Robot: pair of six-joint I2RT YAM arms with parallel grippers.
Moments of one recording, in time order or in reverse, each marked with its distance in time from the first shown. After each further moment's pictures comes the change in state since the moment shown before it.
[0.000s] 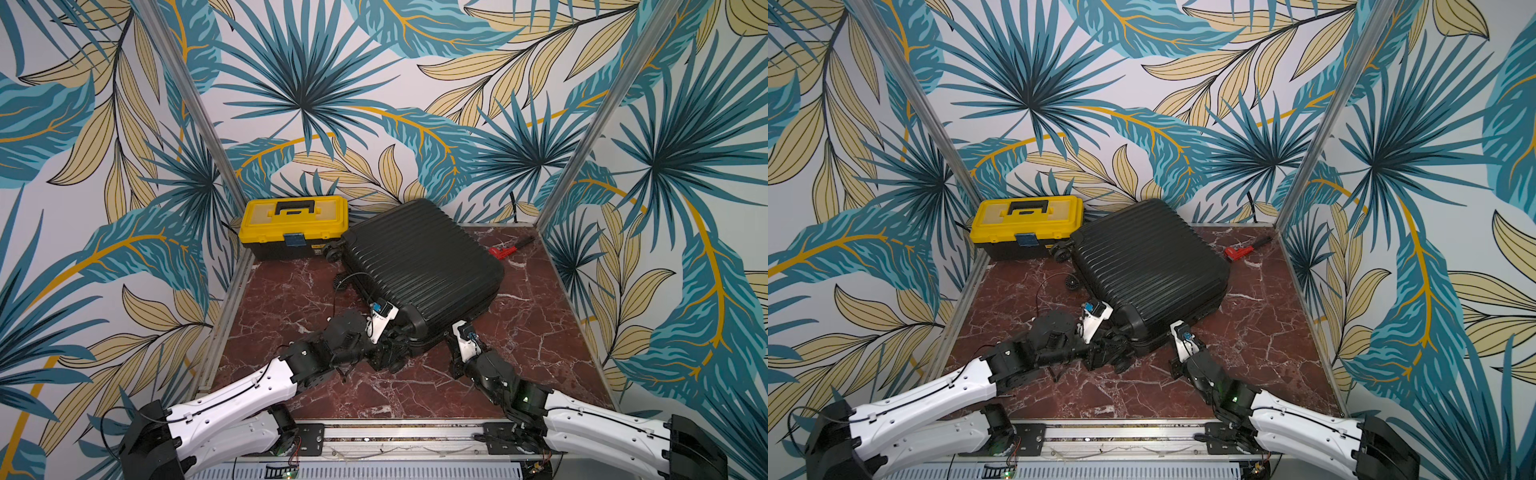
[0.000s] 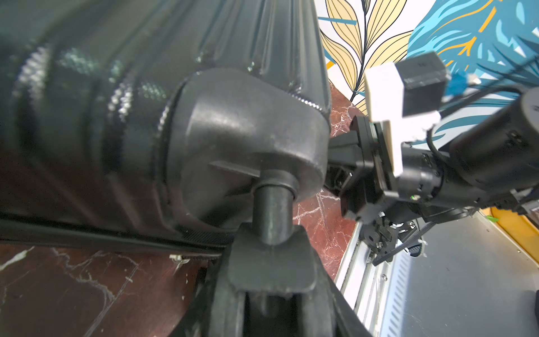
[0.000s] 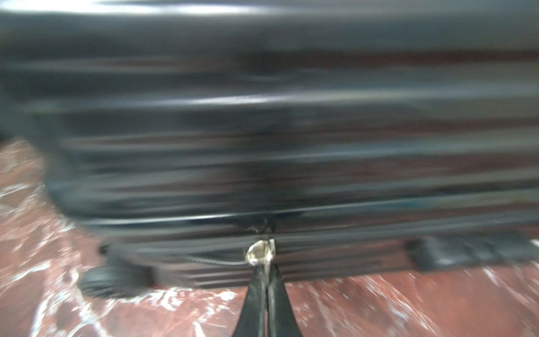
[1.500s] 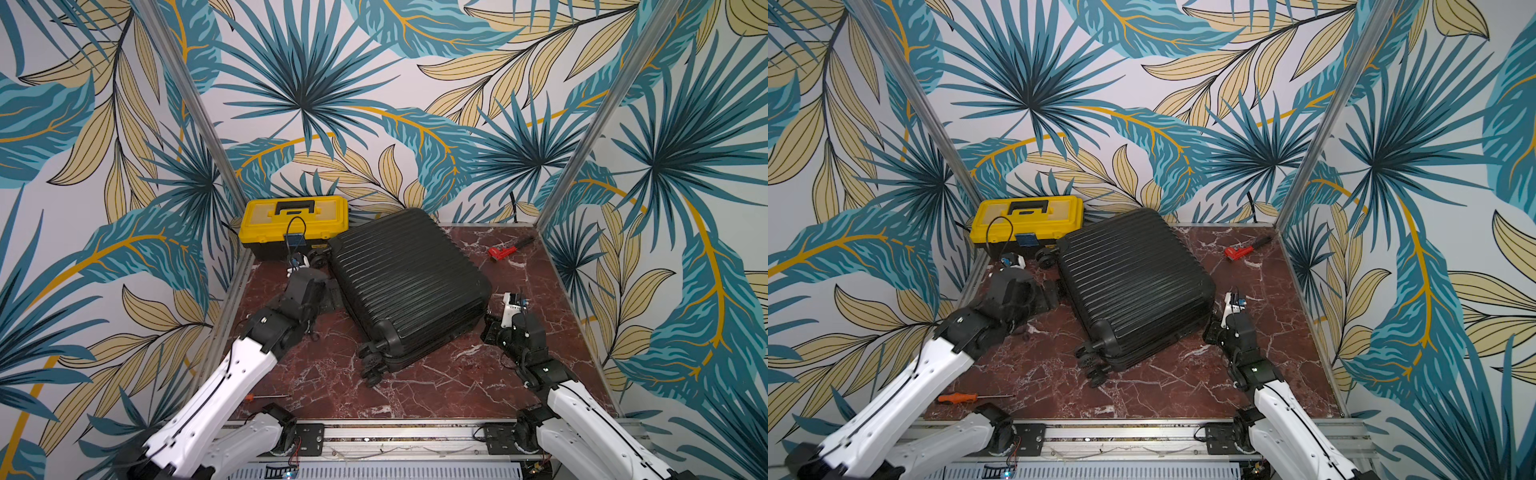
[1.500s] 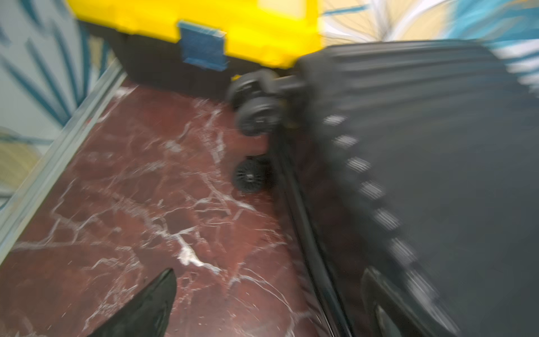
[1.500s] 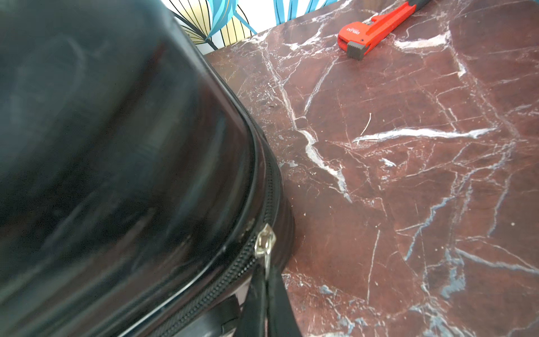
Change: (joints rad) left arm 0.479 0.194 0.415 -0.542 -0.576 -0.274; right arm -0.676 -0.026 0.149 -0.301 -0.408 0.232
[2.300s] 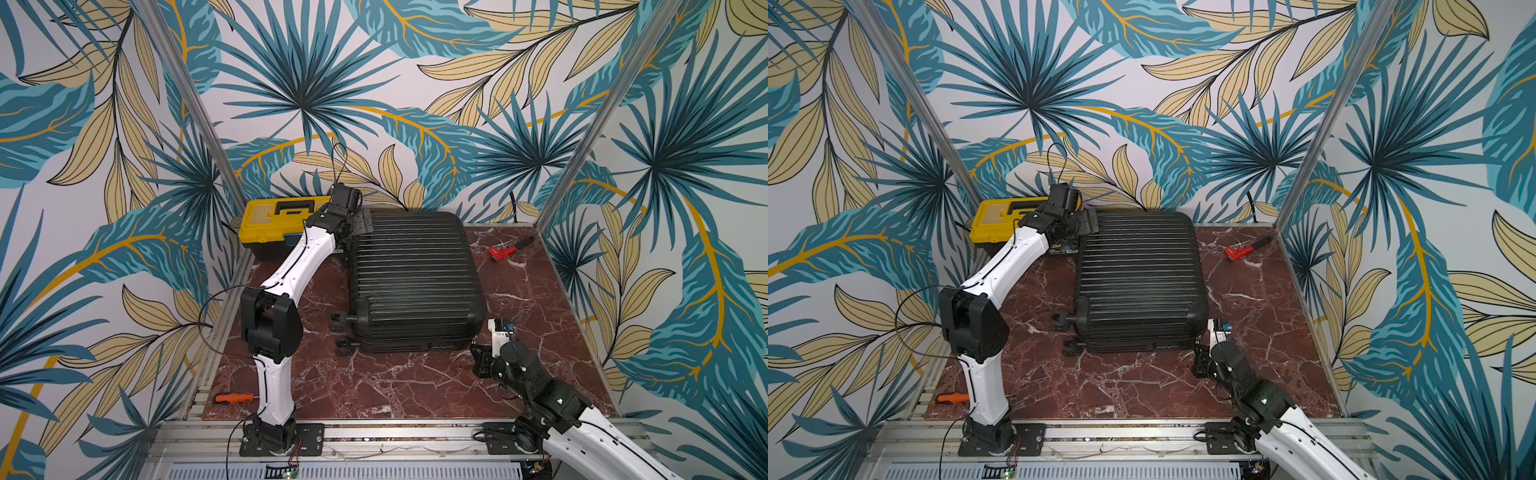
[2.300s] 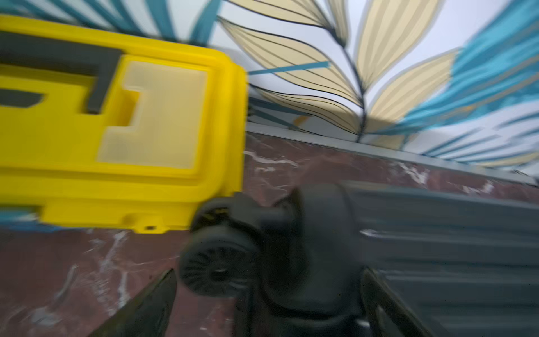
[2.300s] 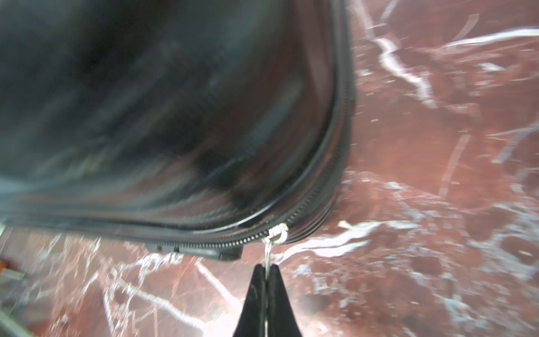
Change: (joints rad) left arm 0.034 0.886 0.969 0.045 0.241 0.212; right arm 0.479 -0.253 -0.027 -0.340 0.144 0.179
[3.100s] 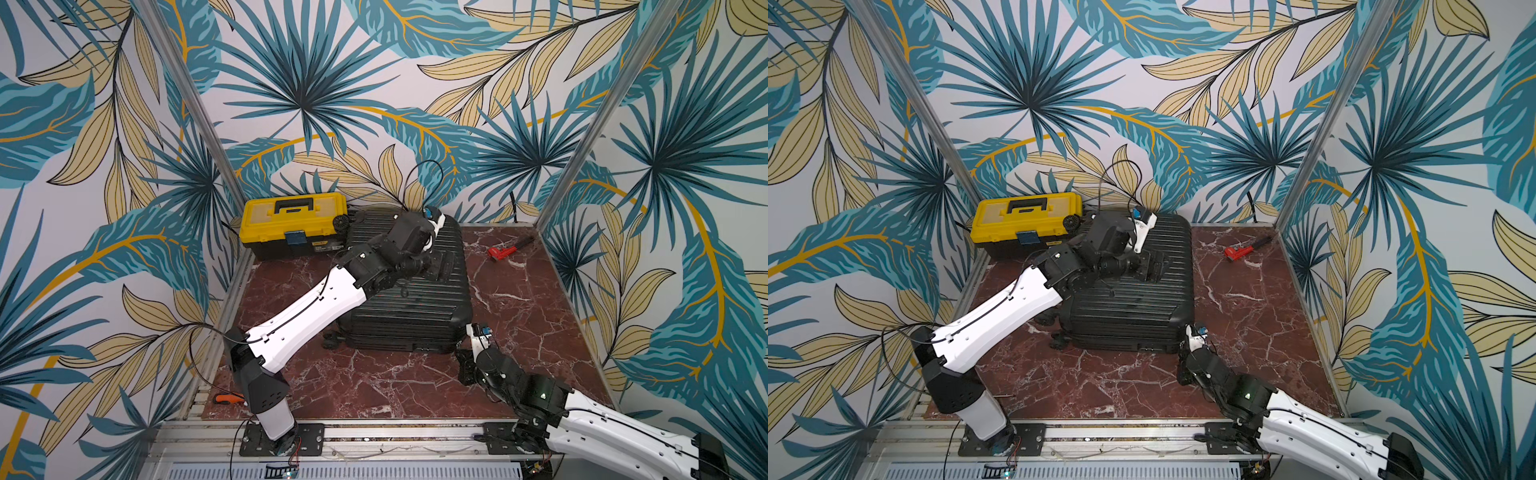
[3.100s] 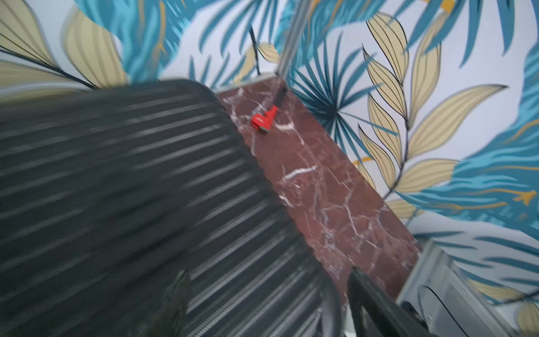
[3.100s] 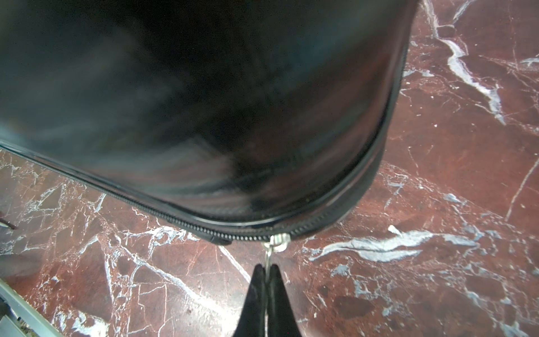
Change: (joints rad) left arm -0.528 -0.310 -0.167 -0.045 0.148 0.011; right arm 0.222 0.129 0.032 0.047 0.153 0.018
